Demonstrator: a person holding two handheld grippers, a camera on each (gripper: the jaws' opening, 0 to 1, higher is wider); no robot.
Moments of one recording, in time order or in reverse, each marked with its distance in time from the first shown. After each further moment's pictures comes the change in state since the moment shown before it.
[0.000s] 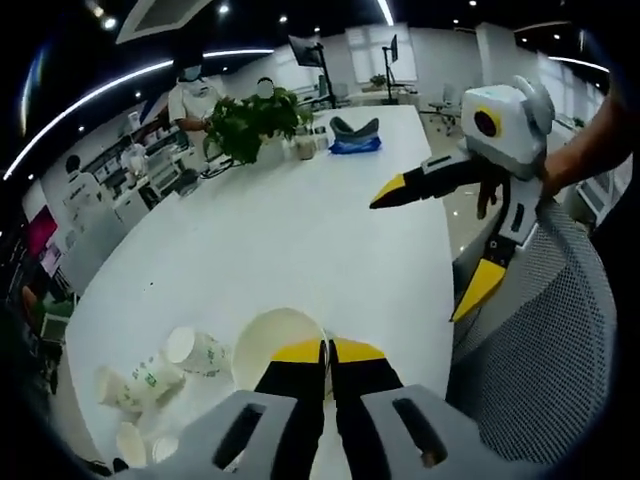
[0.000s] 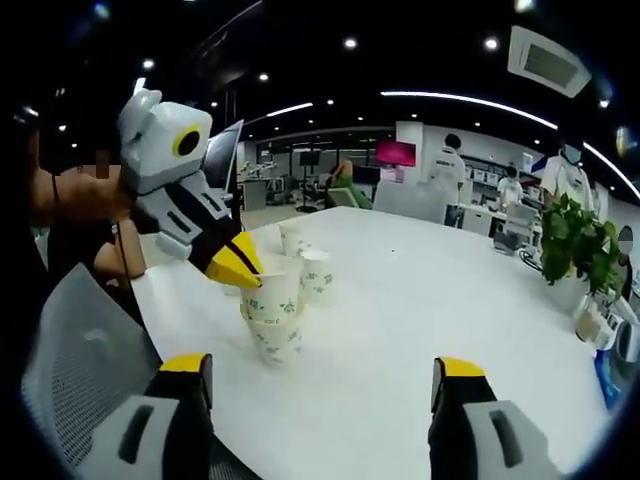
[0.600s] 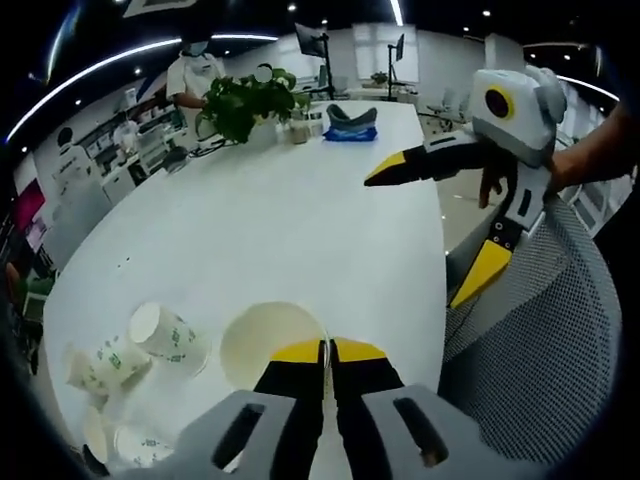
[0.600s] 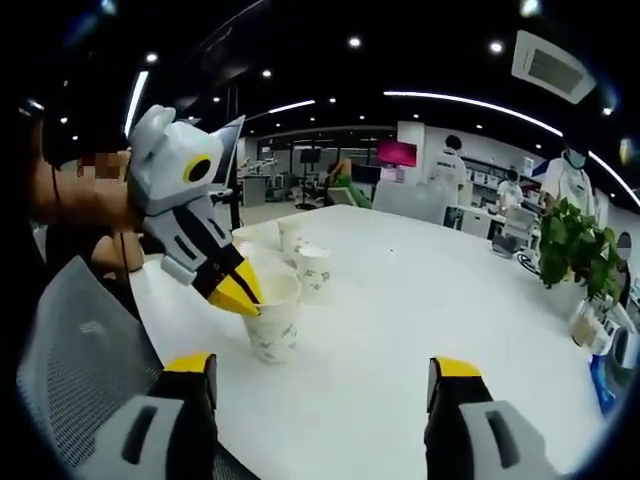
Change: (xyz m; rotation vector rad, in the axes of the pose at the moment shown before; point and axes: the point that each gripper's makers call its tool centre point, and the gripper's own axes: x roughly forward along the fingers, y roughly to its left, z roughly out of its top) left arm 0.022 -0.012 -0.018 -0.084 0.015 -0.072; right arm 0.000 -0.003 -0.002 -0.020 0.012 -0.014
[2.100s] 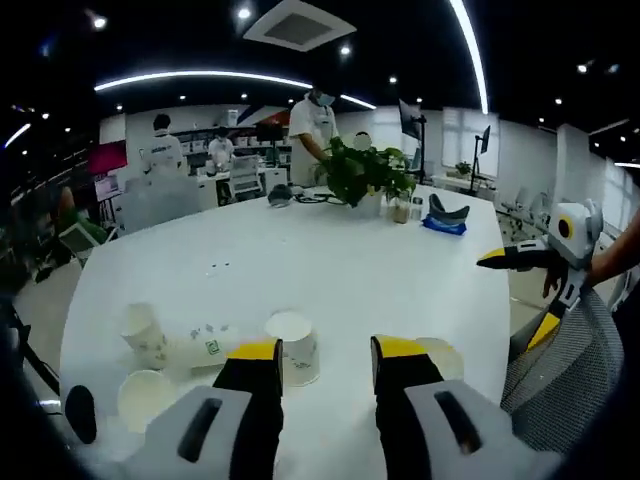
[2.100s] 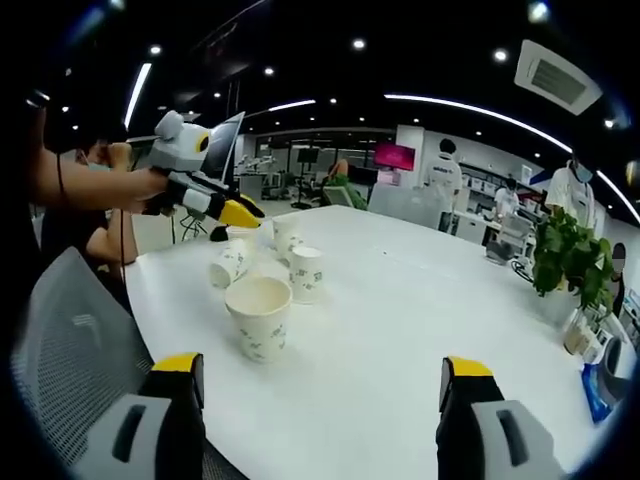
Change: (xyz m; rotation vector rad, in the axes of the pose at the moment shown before) left arm -0.088 0.154 -0.020 -0.325 -0.322 0.347; right arm 0.001 -0.006 -0.002 -0.035 -0.001 -0.026
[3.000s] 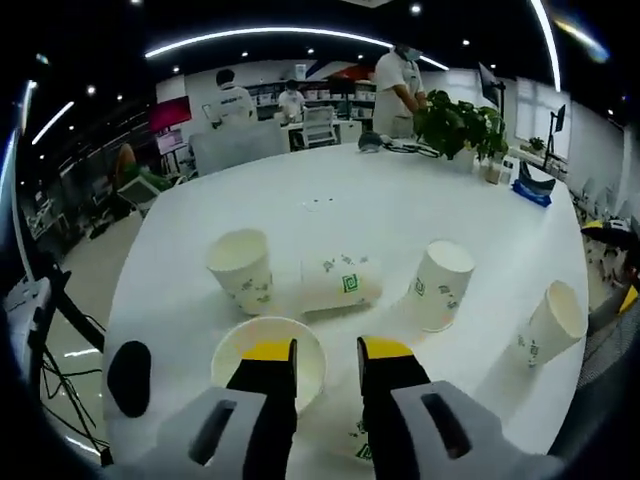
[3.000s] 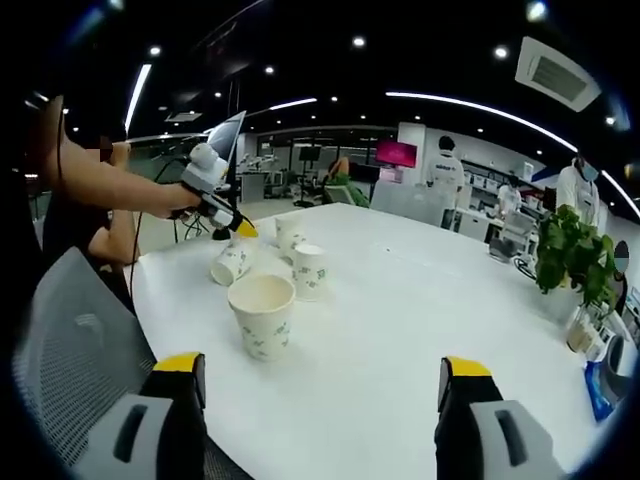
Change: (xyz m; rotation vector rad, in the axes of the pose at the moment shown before) left arm 0.015 0.105 -0.059 -0.060 0.204 0.231; right arm 0.000 0.002 -0.002 0.008 0.012 0.014
